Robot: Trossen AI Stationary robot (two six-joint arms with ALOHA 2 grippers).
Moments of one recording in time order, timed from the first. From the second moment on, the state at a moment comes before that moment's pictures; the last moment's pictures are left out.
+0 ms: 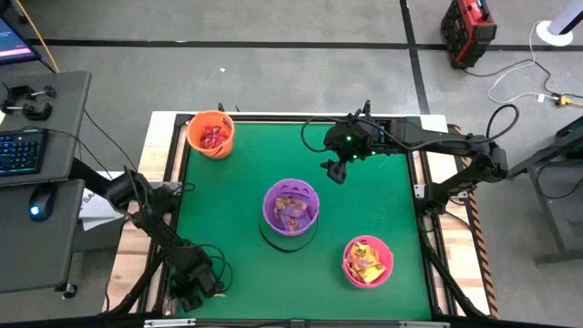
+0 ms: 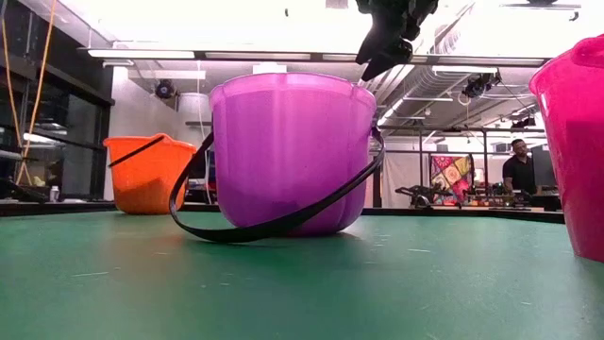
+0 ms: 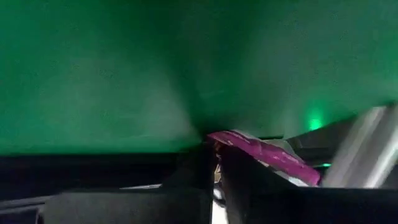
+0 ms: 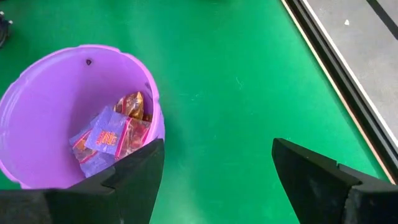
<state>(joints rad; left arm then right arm) -0.89 1.81 0.77 -0.42 0.83 -1.47 -0.19 1.44 1.40 -0.82 0.05 0.10</state>
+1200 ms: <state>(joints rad) -0.03 1.40 1.13 -0.14 -0.07 -0.67 -0.20 1.31 1.44 -0.87 0.07 0.18</state>
